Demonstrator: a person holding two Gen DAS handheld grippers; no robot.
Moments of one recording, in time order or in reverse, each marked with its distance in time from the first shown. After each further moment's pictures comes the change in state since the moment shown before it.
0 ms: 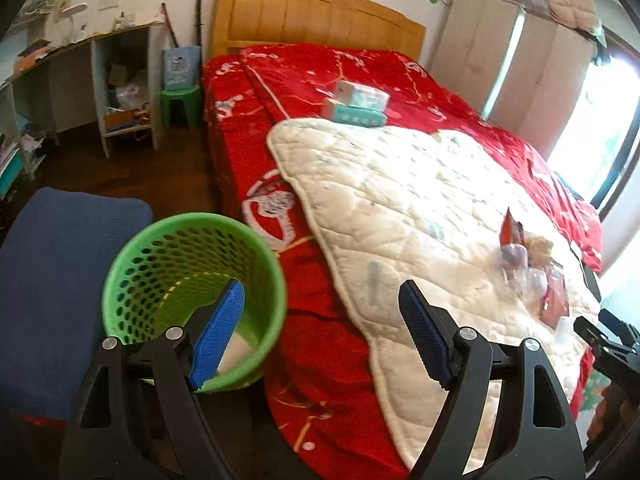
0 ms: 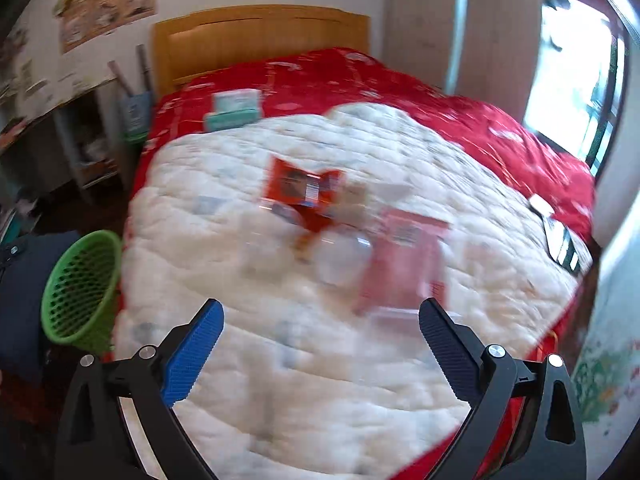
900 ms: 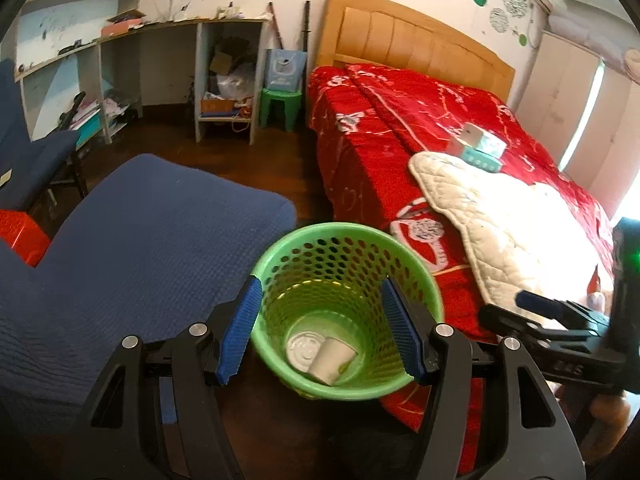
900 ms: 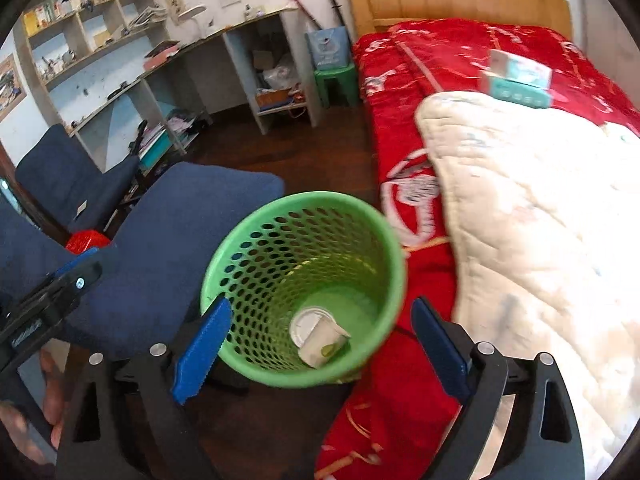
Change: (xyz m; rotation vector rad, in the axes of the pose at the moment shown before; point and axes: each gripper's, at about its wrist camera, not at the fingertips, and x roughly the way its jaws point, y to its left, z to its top) left arm -0.039 0.156 -0.008 -0.193 -0.082 0.234; right arm 0.065 0.306 0.034 -0.300 0.182 0.602
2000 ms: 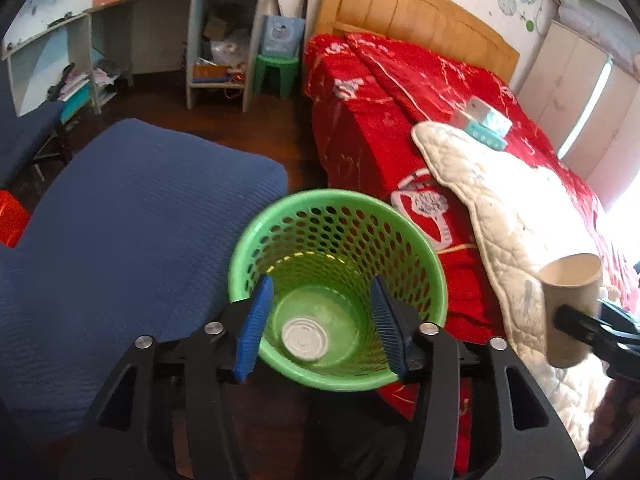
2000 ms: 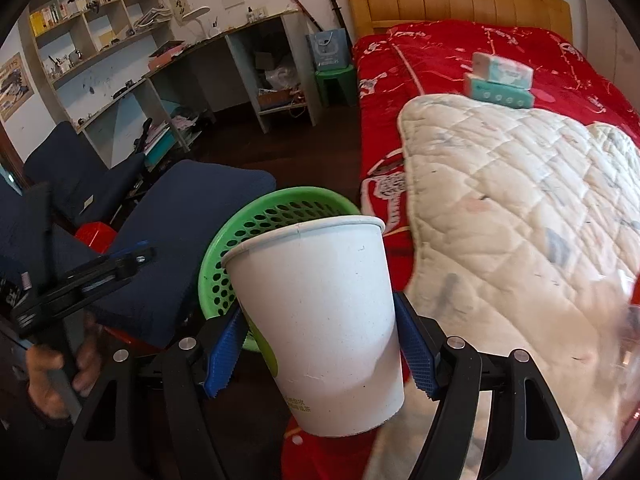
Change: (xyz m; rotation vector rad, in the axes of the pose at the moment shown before) left arm 0.031 0.012 -0.008 -0.039 0.108 -0.017; right arm -0.026 -0.022 -0.005 -0.025 0.019 0.028
